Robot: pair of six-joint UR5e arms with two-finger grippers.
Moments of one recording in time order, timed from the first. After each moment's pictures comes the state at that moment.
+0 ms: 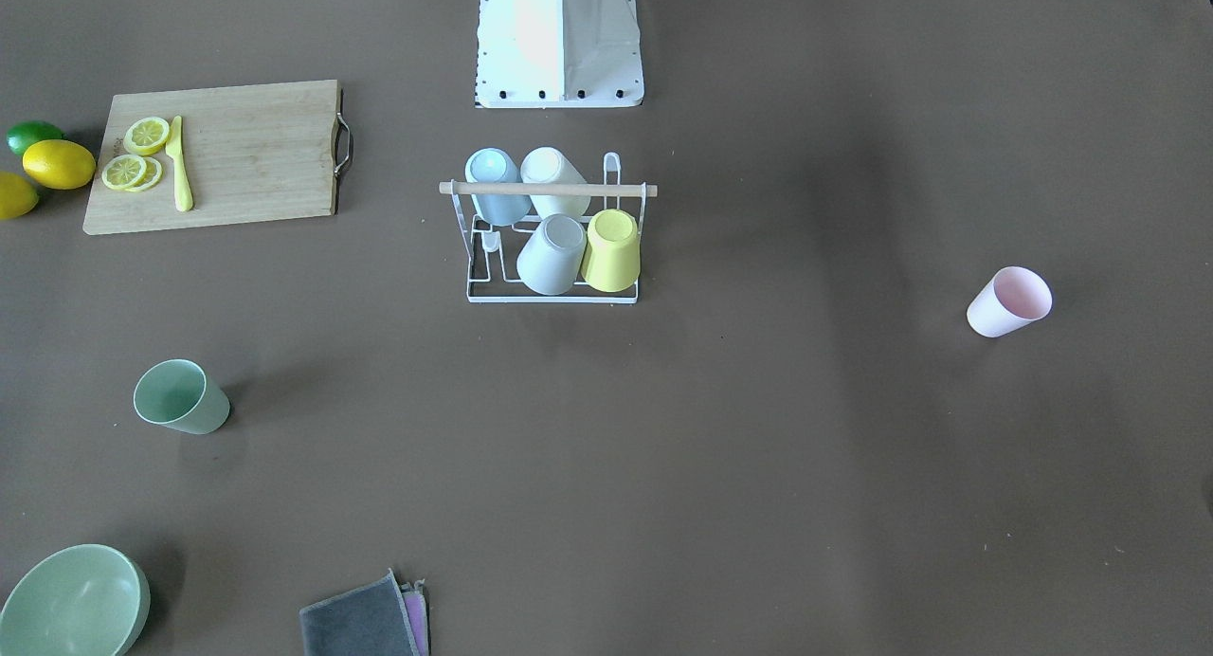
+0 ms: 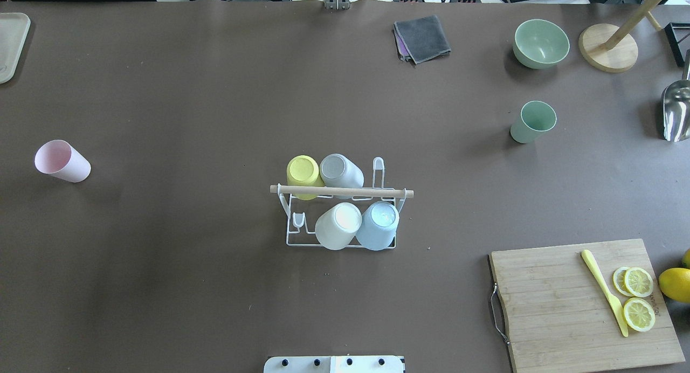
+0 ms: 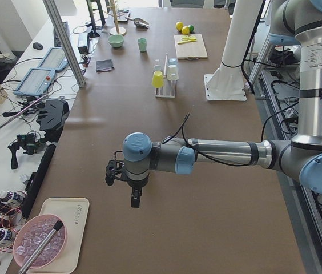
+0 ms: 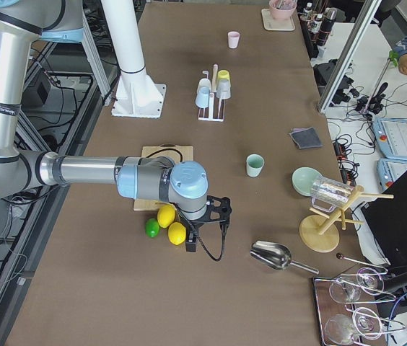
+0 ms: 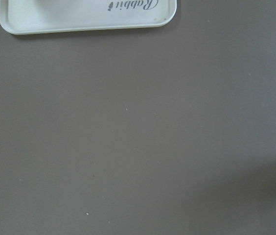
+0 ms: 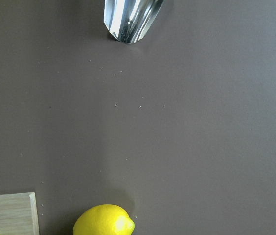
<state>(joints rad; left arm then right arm) -1.59 -1.50 -1.68 -1.66 -2.31 -0.07 1.64 -1.85 1.88 -1.64 2.34 -0.05</state>
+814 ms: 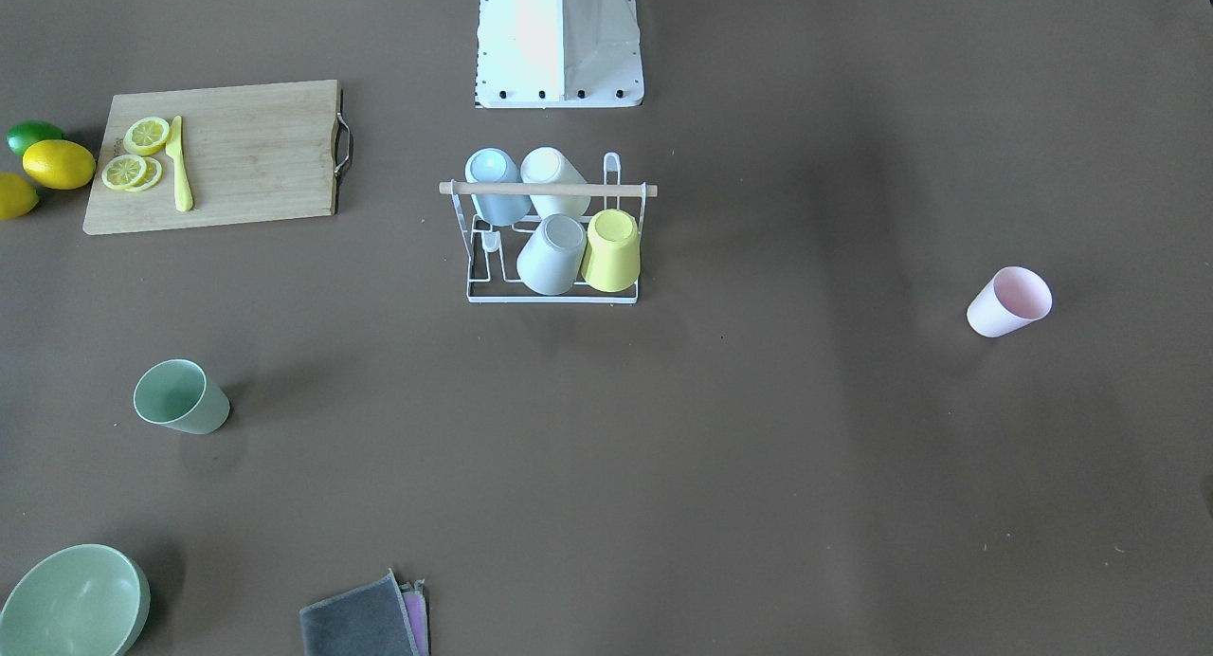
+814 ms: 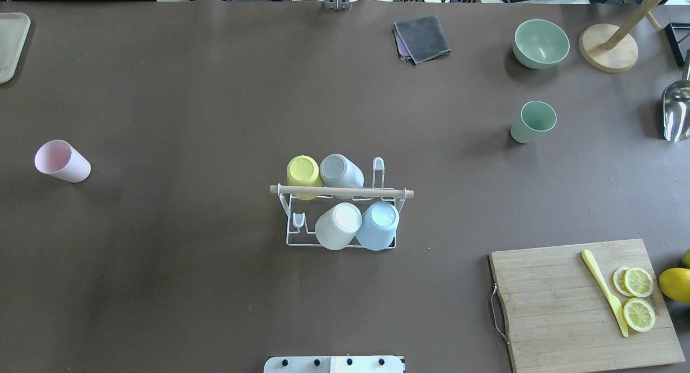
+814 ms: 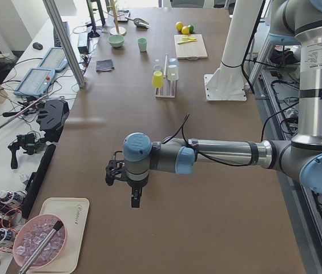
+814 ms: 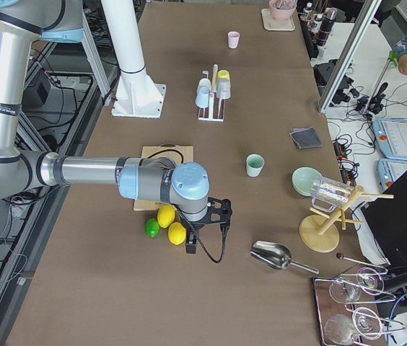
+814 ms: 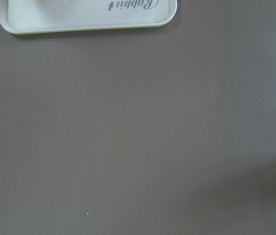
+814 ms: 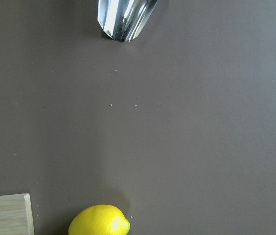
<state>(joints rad) -1.59 -1.50 -1.68 -1.66 -2.31 -0.07 1.64 -1.84 1.87 -1.65 2.33 -0.05</state>
